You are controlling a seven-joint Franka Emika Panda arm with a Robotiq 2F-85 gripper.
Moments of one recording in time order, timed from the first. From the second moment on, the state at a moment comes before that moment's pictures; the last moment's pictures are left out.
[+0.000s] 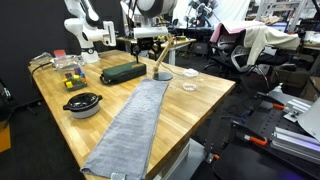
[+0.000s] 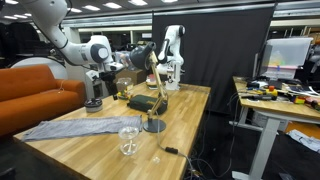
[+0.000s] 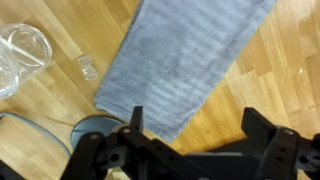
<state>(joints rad) 0.22 0.55 0.03 -1.80 -0.15 2.45 0.76</state>
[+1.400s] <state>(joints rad) 0.23 0.83 -0.06 -1.44 -0.04 2.29 0.88</state>
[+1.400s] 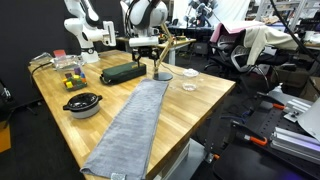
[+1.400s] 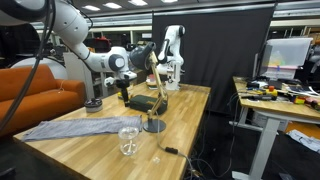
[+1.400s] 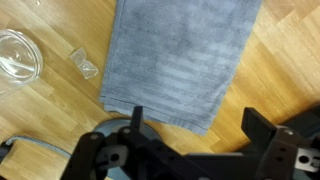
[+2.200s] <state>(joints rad) 0.21 1.06 -0.07 -1.18 -0.03 2.27 0.92</state>
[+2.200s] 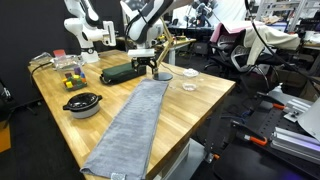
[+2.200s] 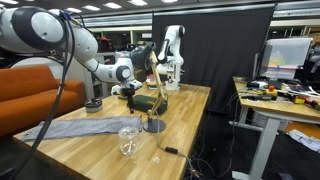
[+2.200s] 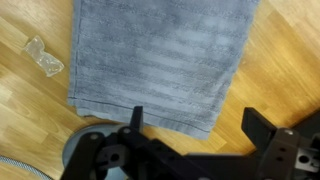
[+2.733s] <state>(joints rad) 0.22 1.18 -0.07 -0.99 -0.03 2.20 0.91</state>
